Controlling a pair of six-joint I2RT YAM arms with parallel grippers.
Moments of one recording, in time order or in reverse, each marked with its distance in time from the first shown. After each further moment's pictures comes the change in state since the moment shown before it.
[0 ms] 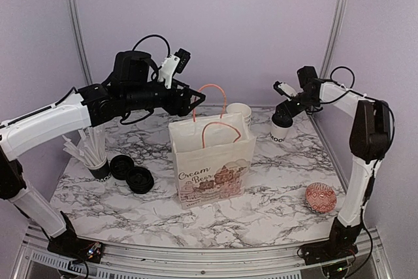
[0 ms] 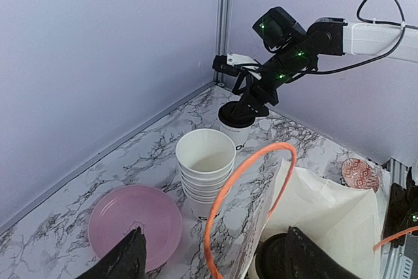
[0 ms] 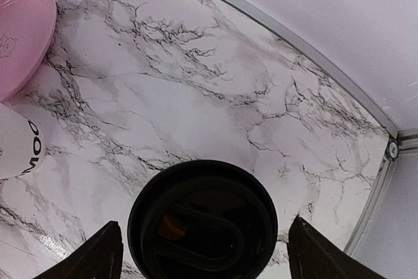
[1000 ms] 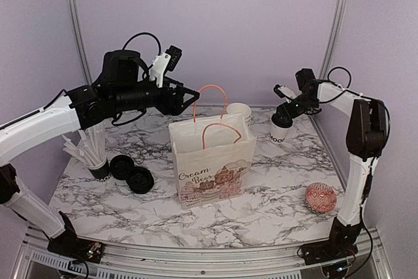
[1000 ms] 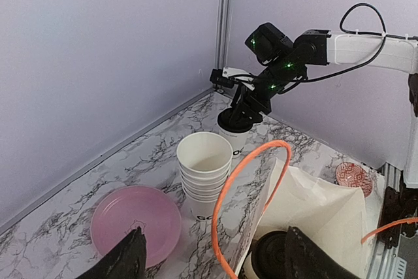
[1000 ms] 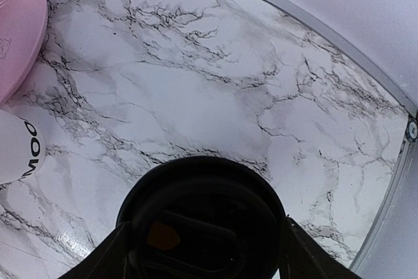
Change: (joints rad) left arm 0.000 -0.076 -0.044 0.001 0.000 -0.015; right arm -0.010 0.059 0.043 -0.052 -0.008 0.069
